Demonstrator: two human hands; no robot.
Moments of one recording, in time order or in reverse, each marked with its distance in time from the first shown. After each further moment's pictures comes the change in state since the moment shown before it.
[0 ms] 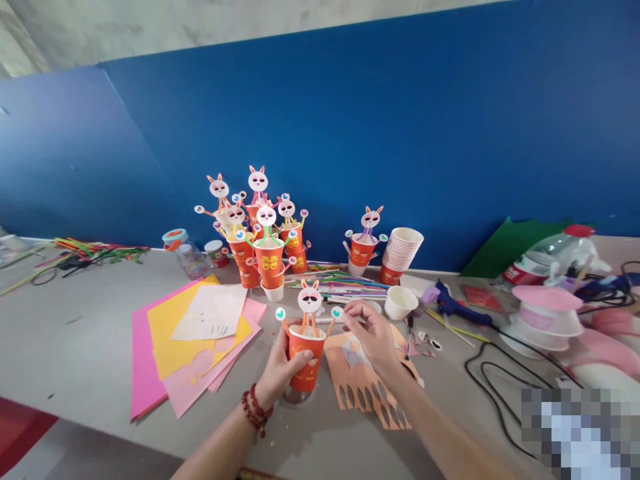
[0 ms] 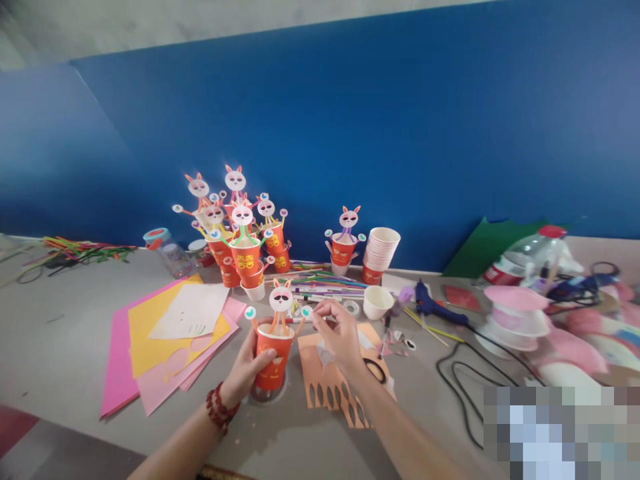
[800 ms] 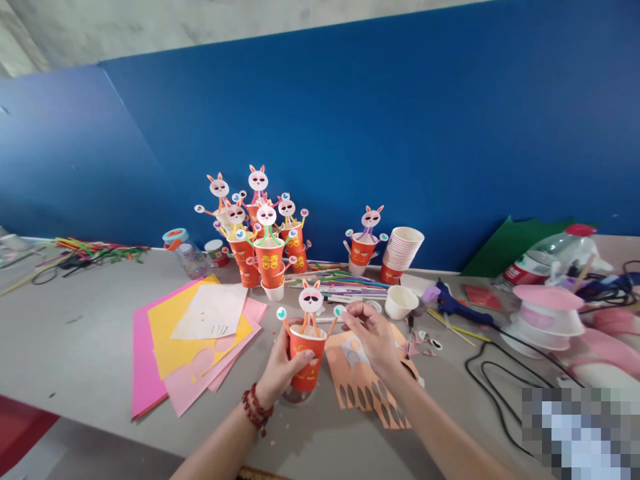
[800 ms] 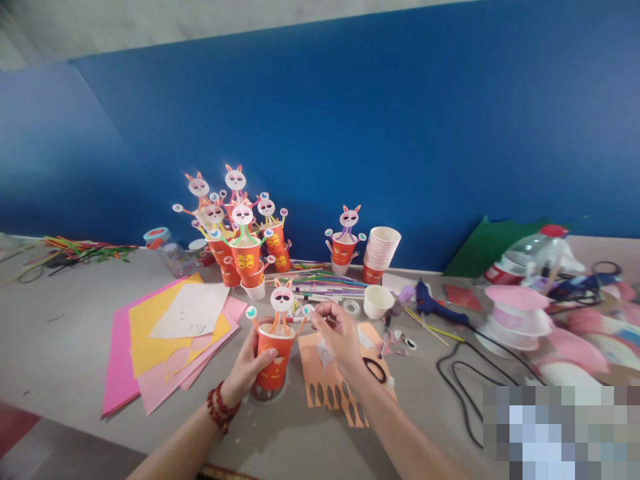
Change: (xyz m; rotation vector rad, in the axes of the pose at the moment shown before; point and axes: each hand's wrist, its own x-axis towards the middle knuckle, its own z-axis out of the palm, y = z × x) left_hand 0.001 0.003 0.003 0.005 0.006 0.014; right_hand -0.002 -0.010 0.004 0.038 0.045 0.092
